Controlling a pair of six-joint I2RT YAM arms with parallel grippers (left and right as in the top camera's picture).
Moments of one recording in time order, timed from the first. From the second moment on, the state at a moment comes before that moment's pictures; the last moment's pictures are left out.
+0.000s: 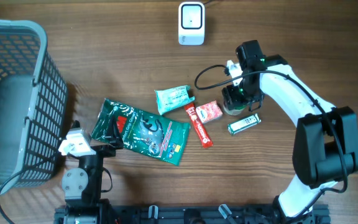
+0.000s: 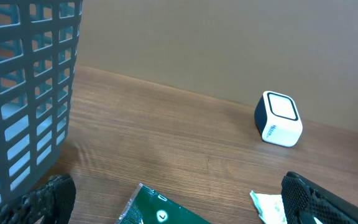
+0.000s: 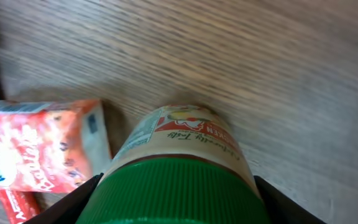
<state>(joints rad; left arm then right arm) 0.02 0.01 0.02 -0.09 -0.02 -0.25 0.24 1.89 1.29 -0.89 -0.09 -0.07</state>
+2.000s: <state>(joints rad) 0.02 0.01 0.02 -0.09 -0.02 -0.25 0.24 2.14 1.57 -1.17 -0.09 0.06</state>
